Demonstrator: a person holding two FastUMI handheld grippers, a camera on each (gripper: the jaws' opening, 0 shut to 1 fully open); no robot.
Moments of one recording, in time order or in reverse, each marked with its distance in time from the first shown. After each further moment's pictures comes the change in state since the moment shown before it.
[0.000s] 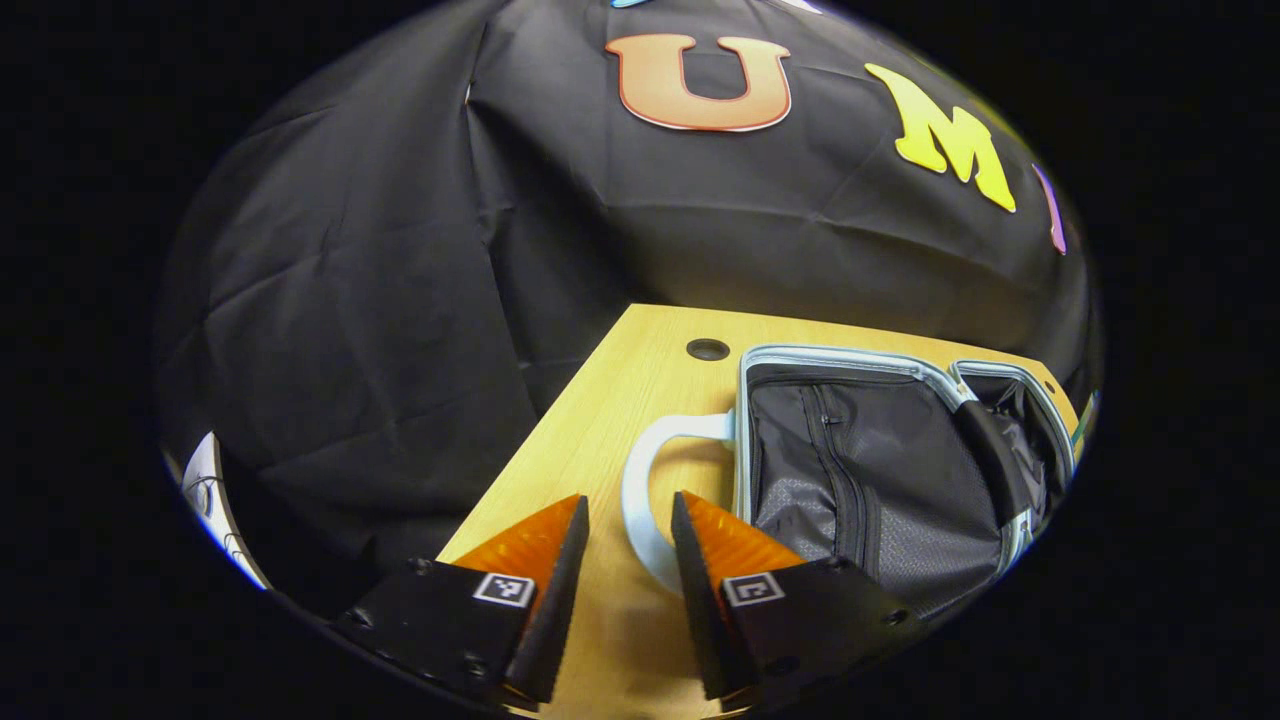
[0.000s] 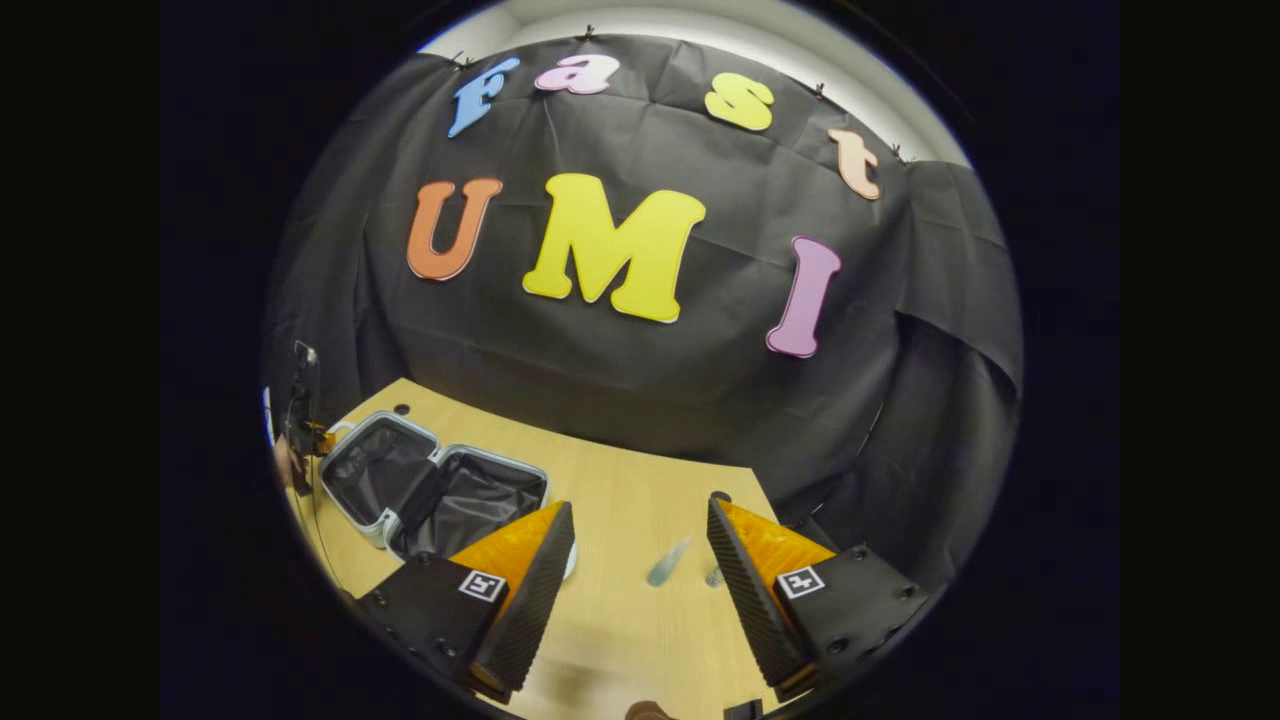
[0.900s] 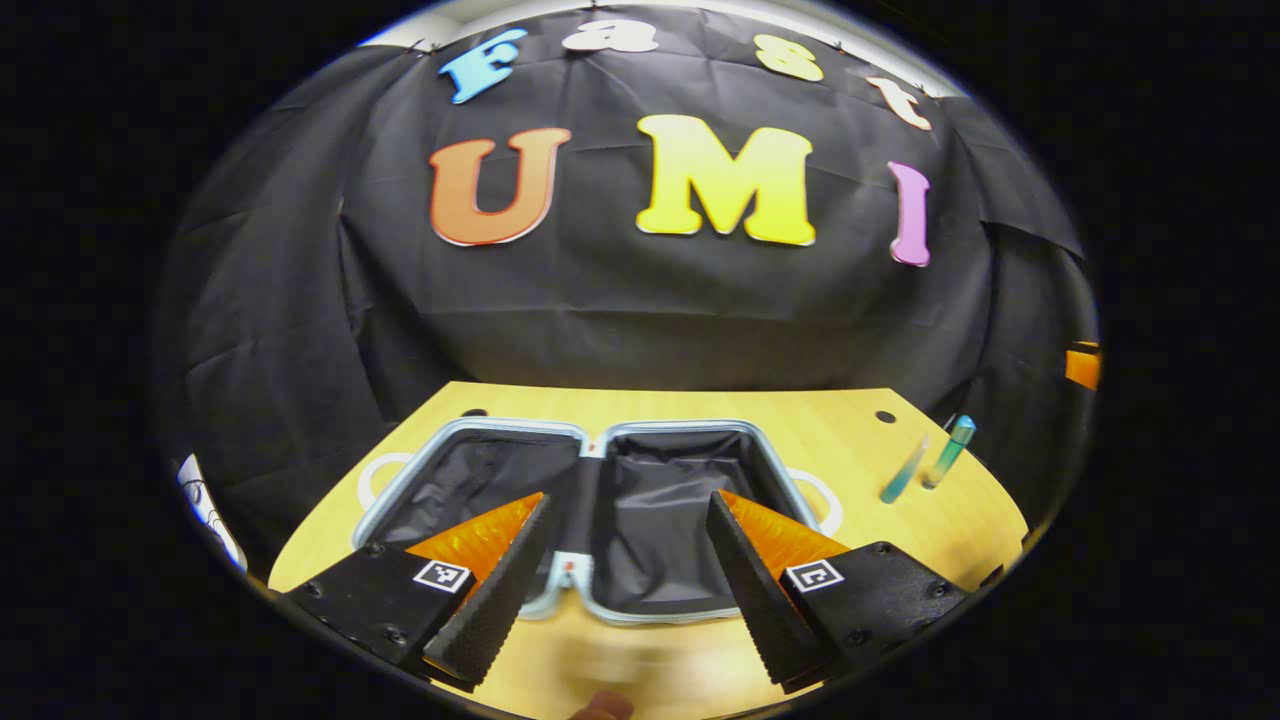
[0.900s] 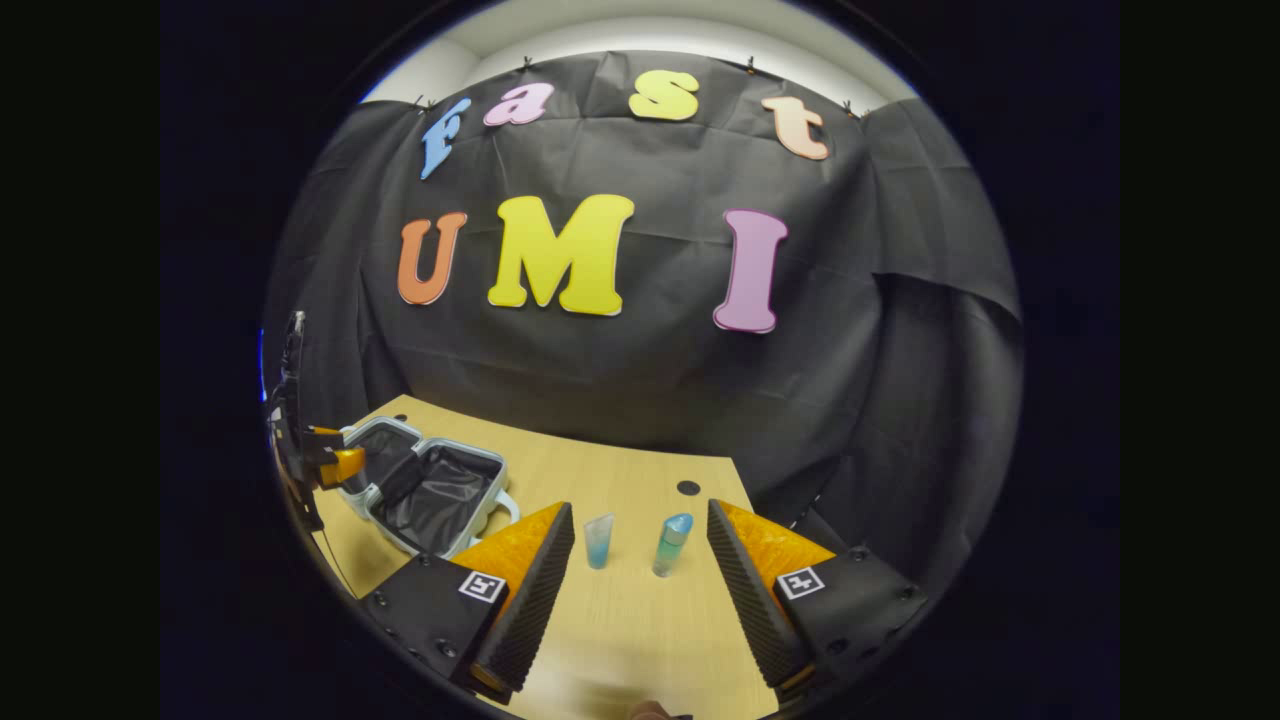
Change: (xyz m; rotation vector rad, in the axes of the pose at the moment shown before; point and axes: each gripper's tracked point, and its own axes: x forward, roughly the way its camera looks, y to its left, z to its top) left arm -0.201 -0.333 0.035 0.087 -0.149 -0.238; right arm -0.011 -0.162 -0.057 0.109 -0.021 0.073
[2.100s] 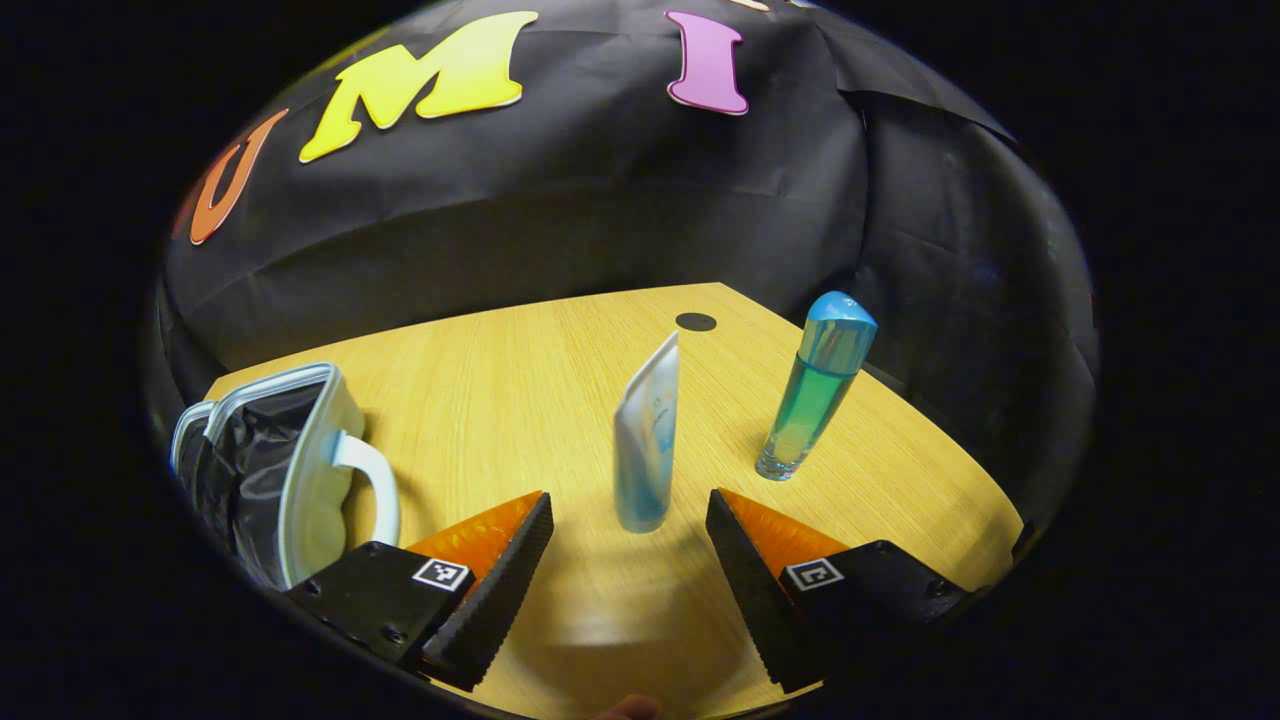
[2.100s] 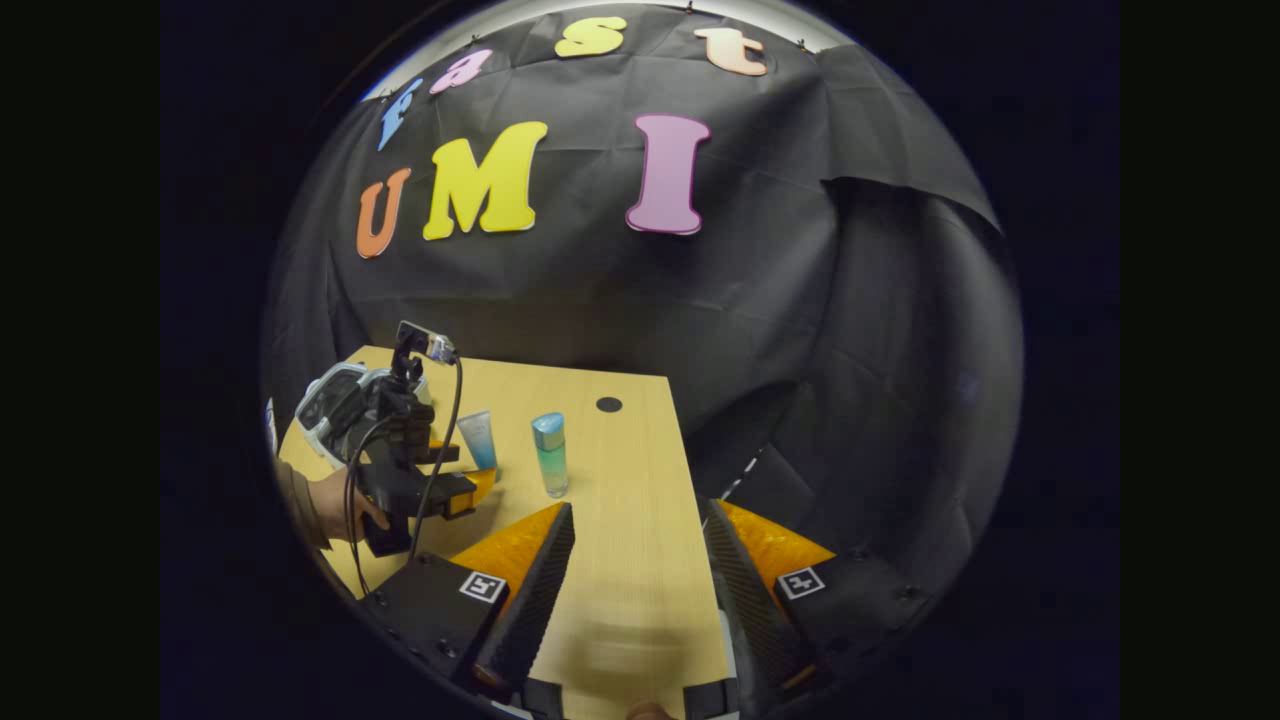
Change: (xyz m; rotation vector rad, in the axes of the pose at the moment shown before) left arm 0.172 -0.333 -0.110 0.168 0.218 -0.334; right arm 0.025 -0.155 -0.103 0.027 0.199 -0.087
